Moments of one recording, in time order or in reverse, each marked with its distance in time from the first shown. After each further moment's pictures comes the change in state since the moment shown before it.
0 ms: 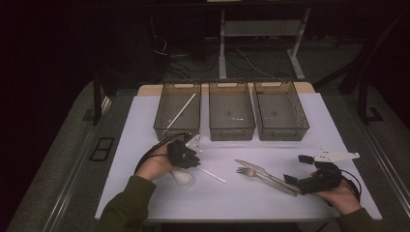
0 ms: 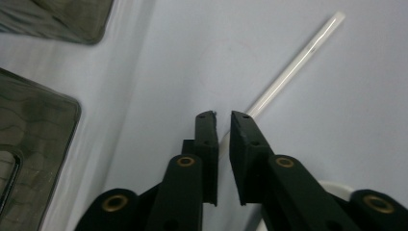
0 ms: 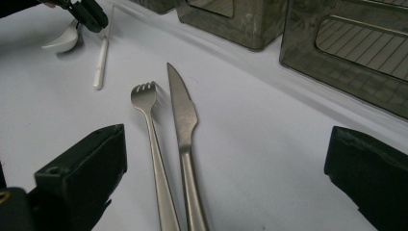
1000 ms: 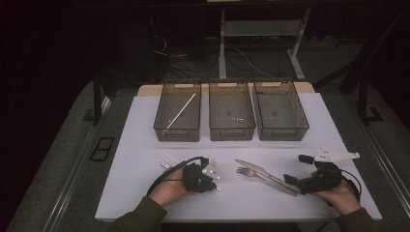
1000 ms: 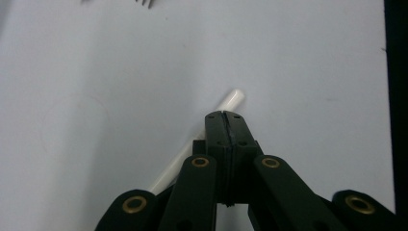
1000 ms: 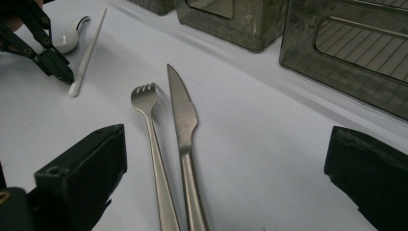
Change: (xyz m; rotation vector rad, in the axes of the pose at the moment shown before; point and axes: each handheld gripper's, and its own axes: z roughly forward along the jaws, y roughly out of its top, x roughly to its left) left arm -0.071 0.026 0.026 -0.036 -0.085 0.041; right arm 0.000 0.000 0.000 -0.005 -0.001 -0.001
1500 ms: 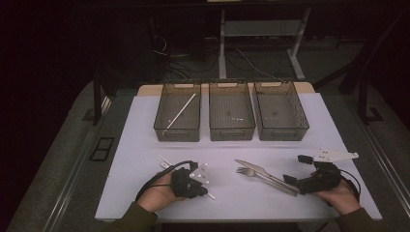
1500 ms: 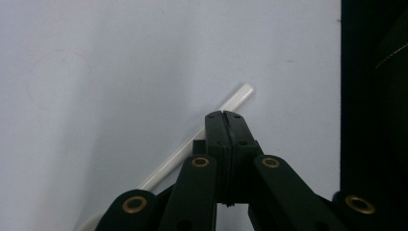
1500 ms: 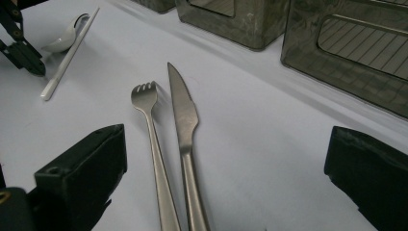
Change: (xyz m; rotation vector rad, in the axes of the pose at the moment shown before) left arm -0.015 -0.023 -0.020 -0.001 -0.028 -0.035; right arm 0.001 0.000 0.001 0.006 0.001 0.002
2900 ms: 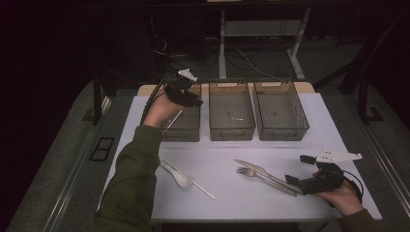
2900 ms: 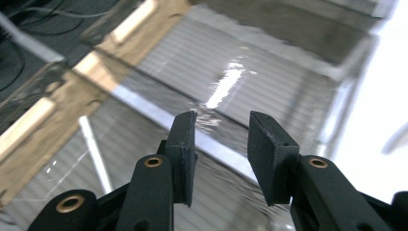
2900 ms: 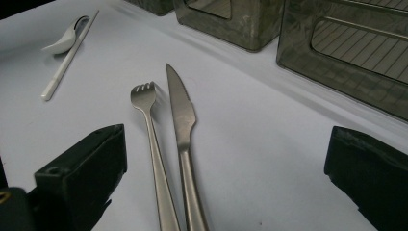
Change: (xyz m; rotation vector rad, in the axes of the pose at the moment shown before) left arm 0.208 0.056 -0.091 -0.227 0.277 -0.297; right arm -0.001 -0.002 -0.005 -0.009 -0.007 0.000
